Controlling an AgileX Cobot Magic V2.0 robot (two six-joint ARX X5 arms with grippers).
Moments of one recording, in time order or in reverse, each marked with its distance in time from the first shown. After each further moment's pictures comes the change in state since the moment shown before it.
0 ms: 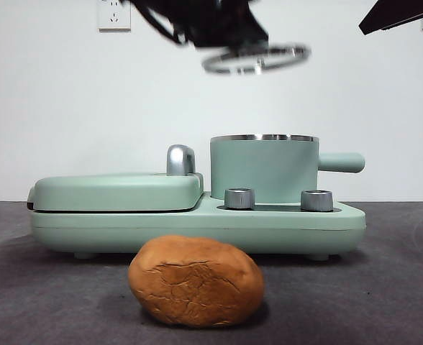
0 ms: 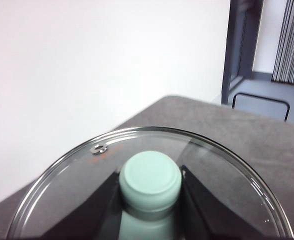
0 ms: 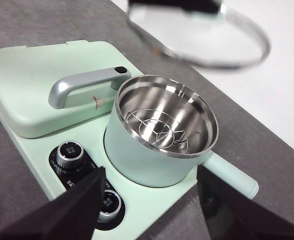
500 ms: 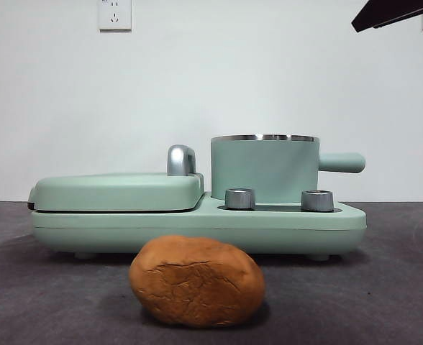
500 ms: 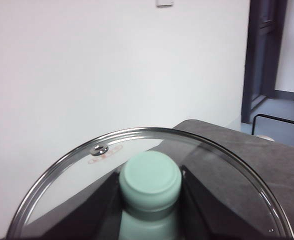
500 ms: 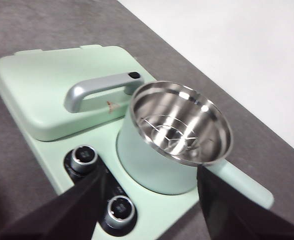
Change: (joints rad) left arm 0.047 -0.293 -0.032 -0.200 -0.046 0.000; right arm 0.049 0.000 0.000 -0.003 0.000 0.000
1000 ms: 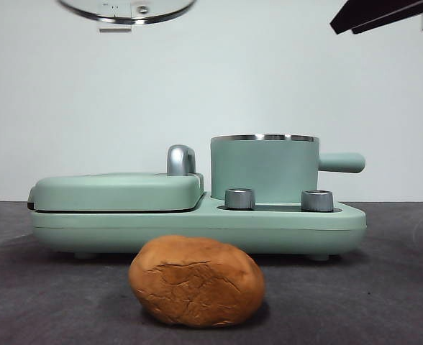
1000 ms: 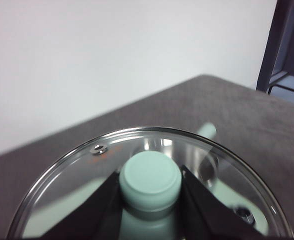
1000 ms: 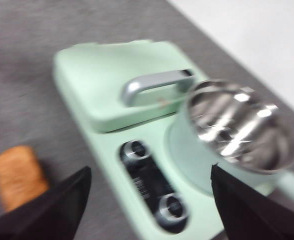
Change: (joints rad) left arm 0.099 -0.439 -0.450 -0.135 -0.003 -0.050; right arm 0.143 0.007 0.006 -0.105 0.003 0.007
